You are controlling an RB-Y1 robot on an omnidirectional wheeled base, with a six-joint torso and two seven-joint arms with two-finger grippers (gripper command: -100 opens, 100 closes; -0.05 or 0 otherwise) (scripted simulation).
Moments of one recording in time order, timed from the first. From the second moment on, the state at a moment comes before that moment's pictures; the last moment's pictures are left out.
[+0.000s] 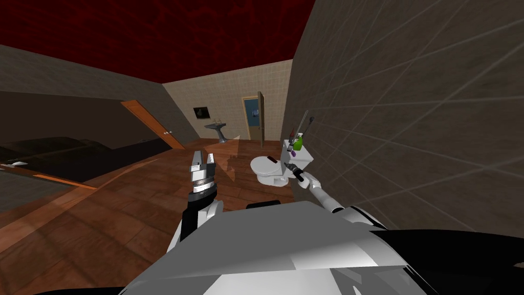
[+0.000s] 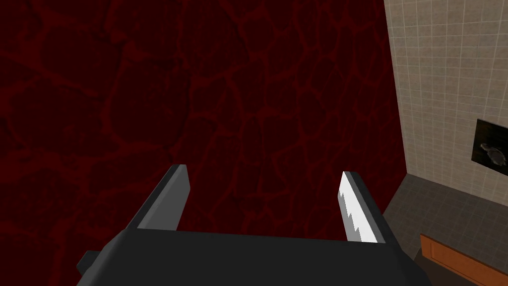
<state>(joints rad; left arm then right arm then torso) 0.54 0.04 -0.01 -2.35 0.06 -0.52 -0.17 -0.12 -0.50 0.15 -1.10 0.68 -0.06 0.15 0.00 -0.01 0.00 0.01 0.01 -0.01</state>
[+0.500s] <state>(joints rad) 0.54 0.04 -0.01 -2.35 0.06 -0.52 -0.17 -0.25 -0.53 0.23 -1.00 0.74 -0.02 0.08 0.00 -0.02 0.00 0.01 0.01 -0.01</state>
